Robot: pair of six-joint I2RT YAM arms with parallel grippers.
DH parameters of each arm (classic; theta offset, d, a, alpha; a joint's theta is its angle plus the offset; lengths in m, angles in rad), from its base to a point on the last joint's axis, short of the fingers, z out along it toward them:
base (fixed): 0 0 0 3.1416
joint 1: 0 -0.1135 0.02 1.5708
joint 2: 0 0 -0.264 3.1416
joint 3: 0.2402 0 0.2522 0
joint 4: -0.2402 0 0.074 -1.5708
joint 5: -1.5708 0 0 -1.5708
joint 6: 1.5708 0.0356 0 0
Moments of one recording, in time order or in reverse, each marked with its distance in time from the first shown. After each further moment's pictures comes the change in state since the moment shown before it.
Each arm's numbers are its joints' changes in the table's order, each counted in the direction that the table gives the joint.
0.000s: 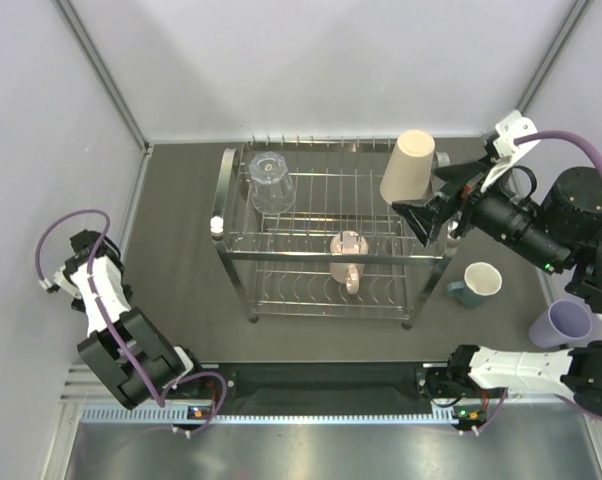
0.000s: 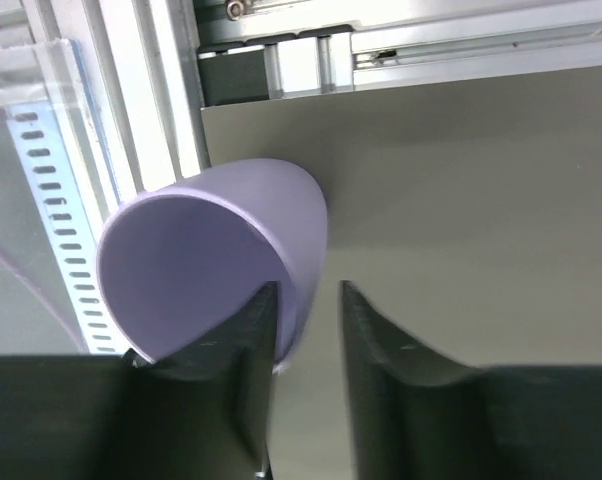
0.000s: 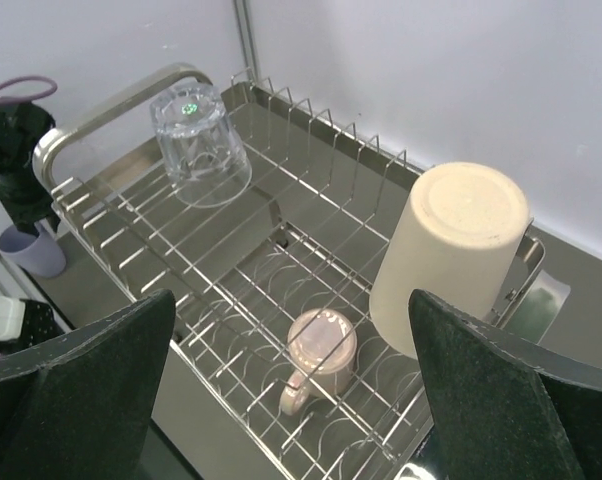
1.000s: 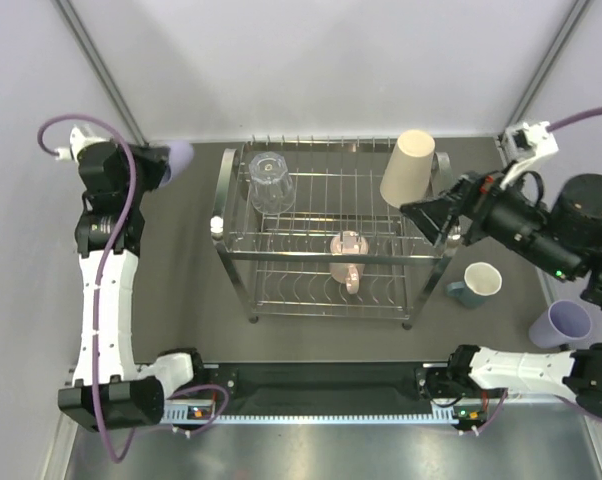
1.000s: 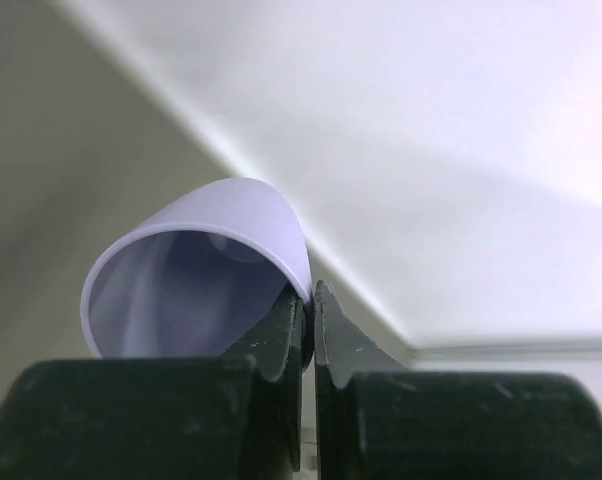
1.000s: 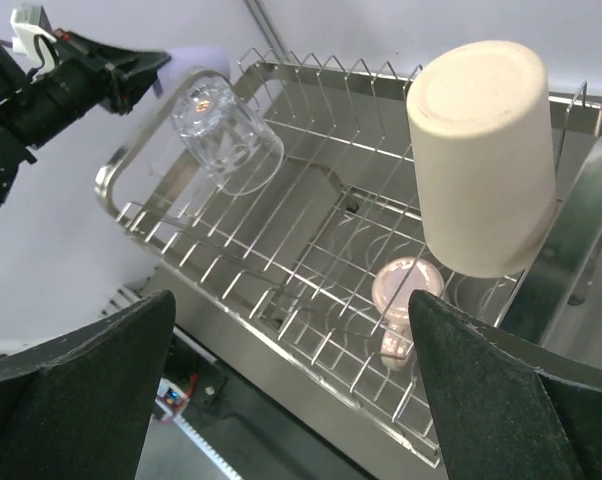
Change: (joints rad) left arm 0.532 -0.130 0.426 0.533 -0.486 -0.232; right arm 0.000 0.005 0.052 -0.122 -0.053 0.389
